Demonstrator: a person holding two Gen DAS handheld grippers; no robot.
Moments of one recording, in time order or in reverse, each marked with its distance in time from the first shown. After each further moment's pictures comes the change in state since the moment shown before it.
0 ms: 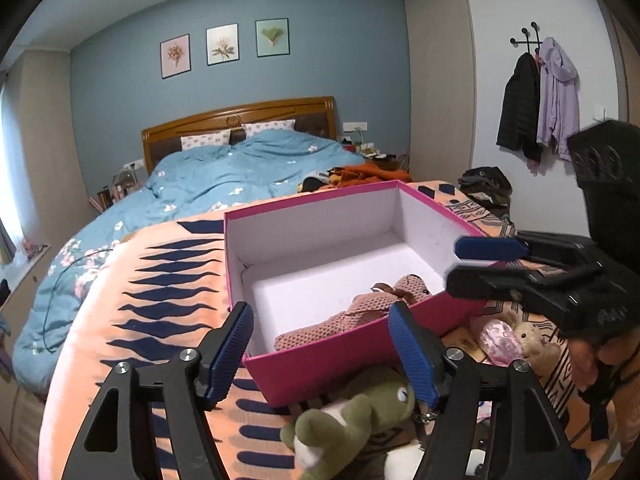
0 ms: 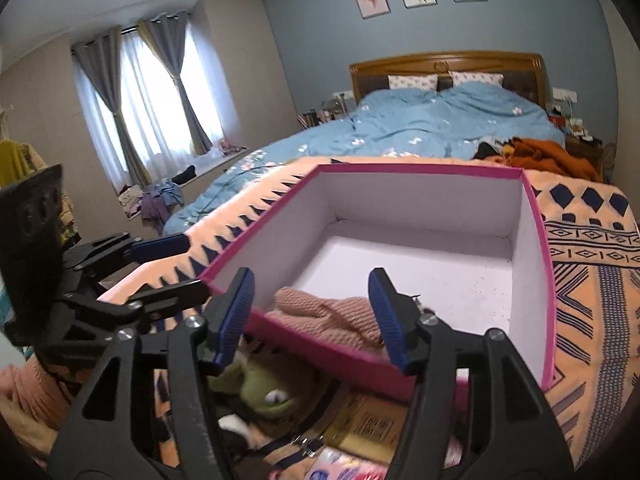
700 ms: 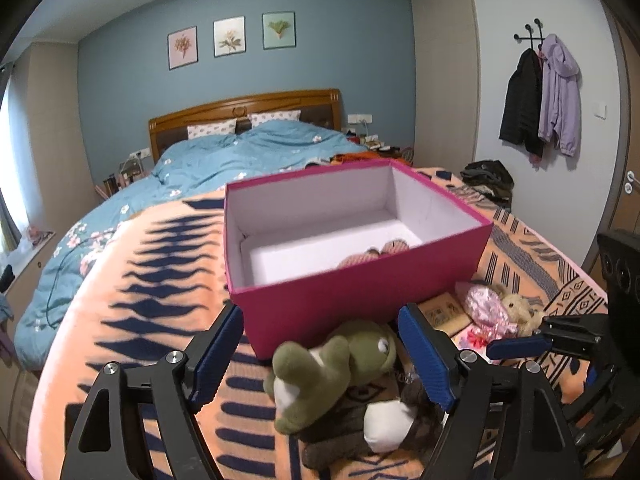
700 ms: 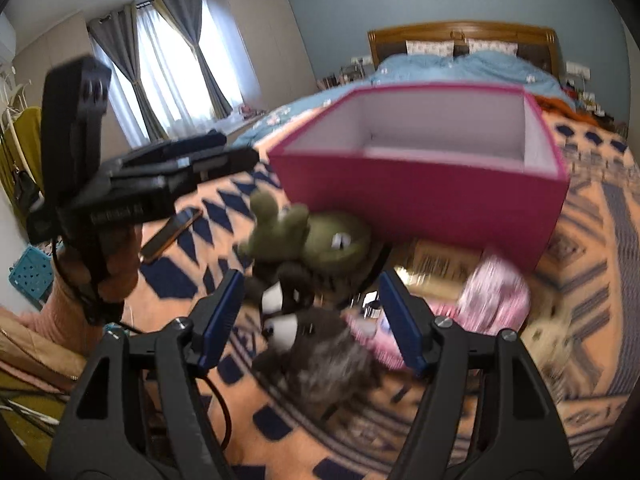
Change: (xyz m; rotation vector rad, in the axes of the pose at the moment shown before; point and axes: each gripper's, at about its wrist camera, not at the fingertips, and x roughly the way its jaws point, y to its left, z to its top) left arm -0.019 -0.017 -0.038 -0.023 0.044 0.020; right arm -0.027 0.029 -0.101 0.034 0.159 0.055
